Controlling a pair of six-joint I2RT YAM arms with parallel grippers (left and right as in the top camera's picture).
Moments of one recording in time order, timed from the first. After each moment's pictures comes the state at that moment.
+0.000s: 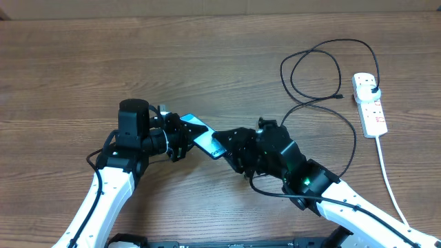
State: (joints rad) left arm -0.16 1.24 0.69 -0.22 0.81 -1.36; right arm 0.75 1.20 0.65 0.07 -0.26 1.65
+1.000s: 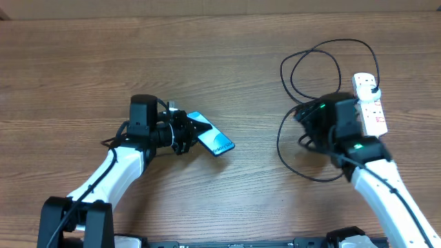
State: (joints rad) left arm -0.14 1.51 0.69 0.01 0.88 -1.26; right arm 0.18 1.20 0.87 -0.57 0.03 1.07
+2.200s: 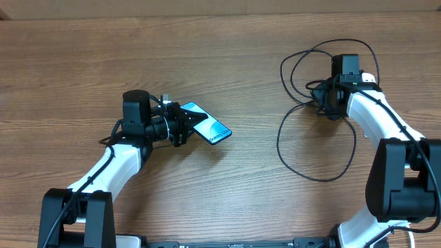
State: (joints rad) left arm -0.10 1.55 0.69 0.15 0.91 -1.36; right arm -0.02 1.83 1.18 -0.51 0.08 0.94
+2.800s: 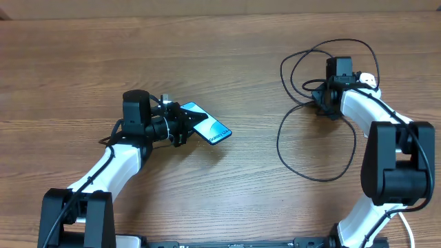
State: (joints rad) left arm -0.10 1.55 0.69 0.15 0.91 -1.36; right arm -0.02 1.95 1.19 -0.42 0.16 0.94
